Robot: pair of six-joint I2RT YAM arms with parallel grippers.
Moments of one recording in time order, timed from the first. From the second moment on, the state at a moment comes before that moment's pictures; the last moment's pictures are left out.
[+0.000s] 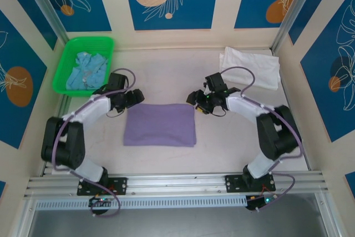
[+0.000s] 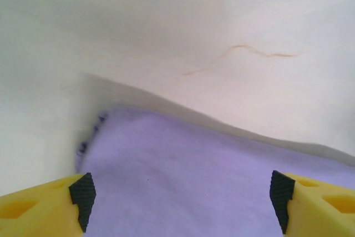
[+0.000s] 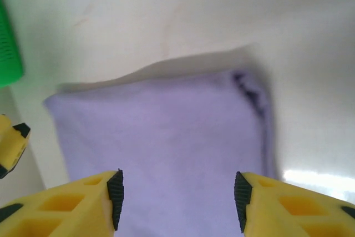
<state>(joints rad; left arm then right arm) -0.27 1.49 0.98 -0.47 0.11 -0.62 0.43 1.58 0.99 -0.36 -0.40 0.87</state>
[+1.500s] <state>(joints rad) -0.74 1.05 0.61 -0.61 -0.01 -0.61 0.64 1.75 1.03 -0.60 -0.17 0.71</state>
